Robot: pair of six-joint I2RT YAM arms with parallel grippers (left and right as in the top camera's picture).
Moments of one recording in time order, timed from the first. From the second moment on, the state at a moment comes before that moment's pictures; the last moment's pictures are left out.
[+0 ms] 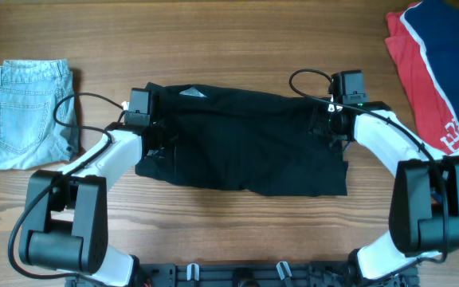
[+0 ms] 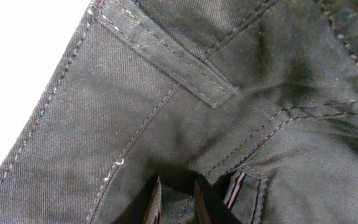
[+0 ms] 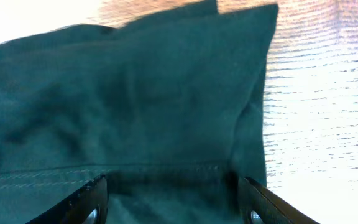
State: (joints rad) left arm -0.16 1.71 0.84 -0.29 0.05 -0.69; right arm 0.09 1.77 0.99 -0.45 0.04 0.27
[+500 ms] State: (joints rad) left arm -0.16 1.71 0.84 -0.29 0.05 -0.69; right arm 0.09 1.81 0.99 -0.41 0.06 0.31
